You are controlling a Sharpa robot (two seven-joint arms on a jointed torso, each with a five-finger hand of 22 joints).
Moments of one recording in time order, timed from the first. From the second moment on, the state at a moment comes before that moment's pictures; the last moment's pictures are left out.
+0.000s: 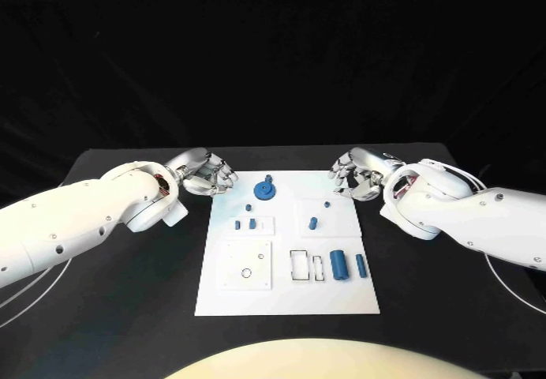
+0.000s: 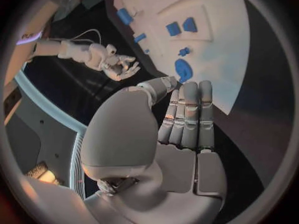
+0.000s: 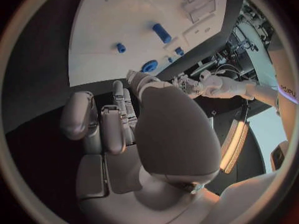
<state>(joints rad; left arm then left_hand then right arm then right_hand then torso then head) 1.16 -0.83 -0.01 1.37 -0.83 -0.15 0.08 1.43 -0.21 0.61 0.00 0.23 0.84 0.20 0.32 0.18 0.90 0.14 0.49 0.14 1.02 0.06 1.12 0.41 0.17 0.82 0.15 1.05 0.69 1.21 -0.88 -0.12 1.55 -1.39 -0.38 -0.23 1.51 -0.29 0.44 0.25 0.18 0.94 0.14 0.25 0.32 1.10 0.08 0.17 0.27 1.46 -0.01 1.36 1.29 0.10 1.43 0.09 1.08 1.31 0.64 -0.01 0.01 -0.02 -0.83</state>
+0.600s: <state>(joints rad) 1.16 -0.88 -0.01 1.43 -0.28 -0.16 0.30 1.44 -0.21 0.60 -0.01 0.23 0.85 0.20 0.33 0.18 0.90 0.14 0.50 0.14 1.01 0.06 1.09 0.39 0.17 0.80 0.15 1.05 0.69 1.17 -0.81 -0.12 1.50 -1.62 -0.27 -0.28 1.50 -0.29 0.43 0.24 0.18 0.95 0.13 0.25 0.32 1.09 0.07 0.14 0.22 1.47 -0.01 1.38 1.31 0.10 1.44 0.08 1.12 1.31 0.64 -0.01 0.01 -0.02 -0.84</state>
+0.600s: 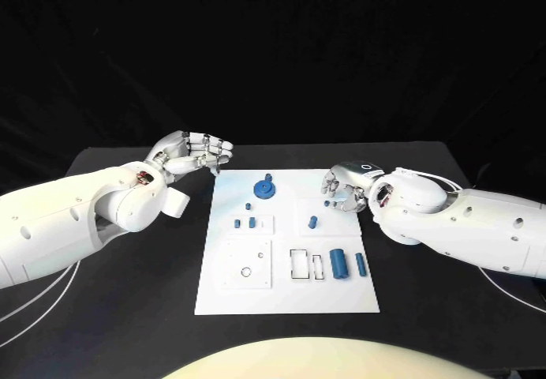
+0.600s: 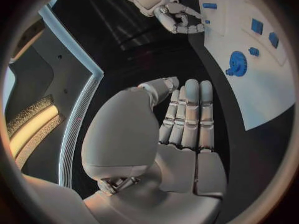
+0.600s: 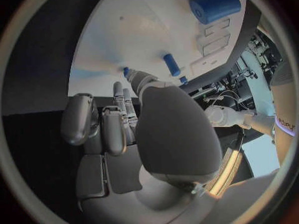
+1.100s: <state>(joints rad) 1.16 -0.89 -0.01 1.44 -0.23 -0.16 0.33 1.43 -0.20 0.60 -0.01 0.23 0.85 0.20 0.33 0.18 0.90 0.14 0.50 0.14 1.01 0.06 1.09 0.39 0.17 0.80 0.15 1.05 0.69 1.15 -0.78 -0.12 1.48 -1.65 -0.24 -0.30 1.49 -0.28 0.47 0.25 0.19 1.00 0.12 0.26 0.32 1.16 0.06 0.13 0.19 1.47 -0.01 1.41 1.31 0.08 1.46 0.07 1.19 1.31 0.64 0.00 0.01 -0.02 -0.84</state>
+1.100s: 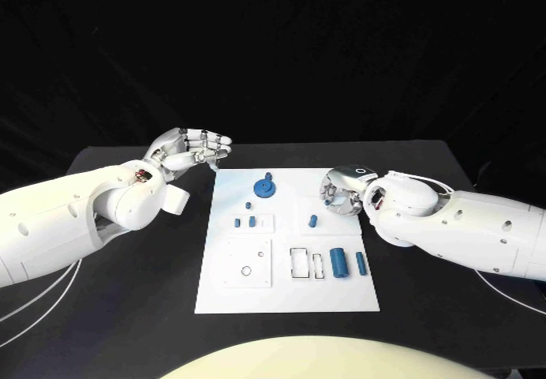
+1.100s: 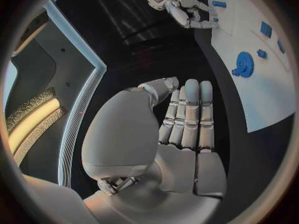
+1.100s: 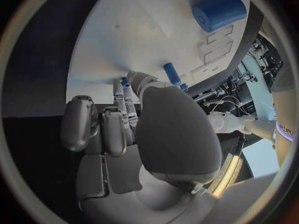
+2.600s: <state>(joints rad) 1.16 -0.89 -0.01 1.43 -0.22 -0.16 0.33 1.43 -0.20 0.60 -0.01 0.23 0.85 0.21 0.33 0.18 0.89 0.14 0.50 0.14 1.01 0.06 1.09 0.39 0.17 0.80 0.15 1.05 0.69 1.12 -0.79 -0.12 1.52 -1.74 -0.36 -0.37 1.48 -0.22 0.61 0.14 0.22 1.08 0.11 0.31 0.39 1.27 0.08 0.07 0.15 1.47 -0.03 1.43 1.31 0.05 1.46 0.07 1.32 1.31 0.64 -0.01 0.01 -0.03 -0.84</state>
